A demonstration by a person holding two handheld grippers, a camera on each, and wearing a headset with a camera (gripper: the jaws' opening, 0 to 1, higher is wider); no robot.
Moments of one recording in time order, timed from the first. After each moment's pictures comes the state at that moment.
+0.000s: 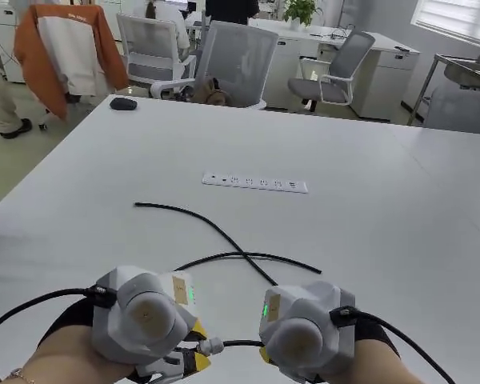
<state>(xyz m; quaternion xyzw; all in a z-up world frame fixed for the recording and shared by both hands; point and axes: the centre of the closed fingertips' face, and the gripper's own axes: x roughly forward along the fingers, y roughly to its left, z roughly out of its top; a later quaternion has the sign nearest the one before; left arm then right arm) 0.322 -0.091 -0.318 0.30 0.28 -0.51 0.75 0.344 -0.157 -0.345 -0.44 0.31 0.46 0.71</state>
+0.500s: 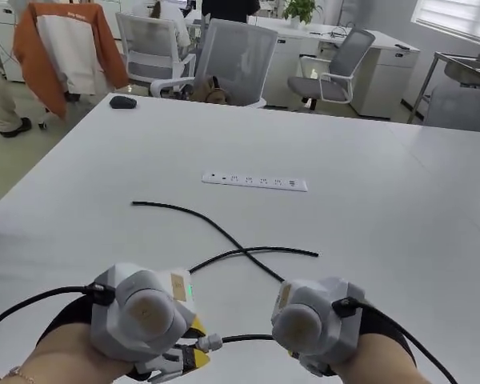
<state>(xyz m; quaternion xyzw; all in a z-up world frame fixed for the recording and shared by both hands) 0.324 -0.091 -0.316 0.30 0.27 -0.51 0.76 0.354 -0.196 -0.354 -0.44 0.38 0.39 0.71</state>
